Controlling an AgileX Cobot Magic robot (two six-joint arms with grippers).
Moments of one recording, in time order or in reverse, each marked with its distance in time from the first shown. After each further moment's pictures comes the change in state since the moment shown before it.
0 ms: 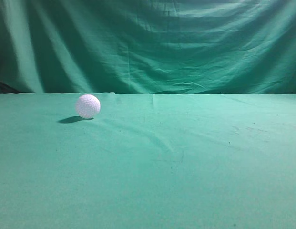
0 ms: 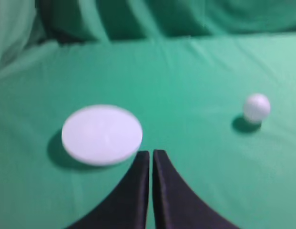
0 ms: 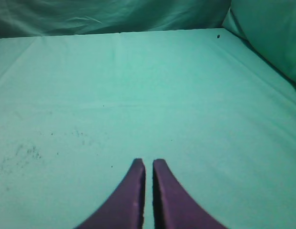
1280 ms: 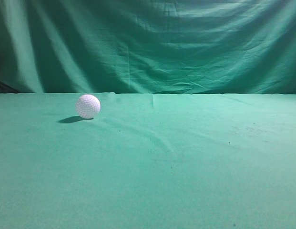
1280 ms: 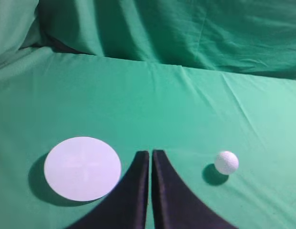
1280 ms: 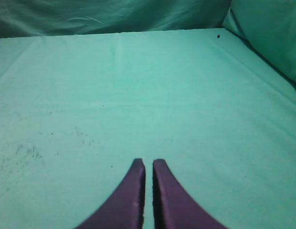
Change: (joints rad) left arm 0.000 0.339 -0.363 -0.049 0.076 -0.135; right arm 0.000 0.000 0.000 0.000 0.000 0.000
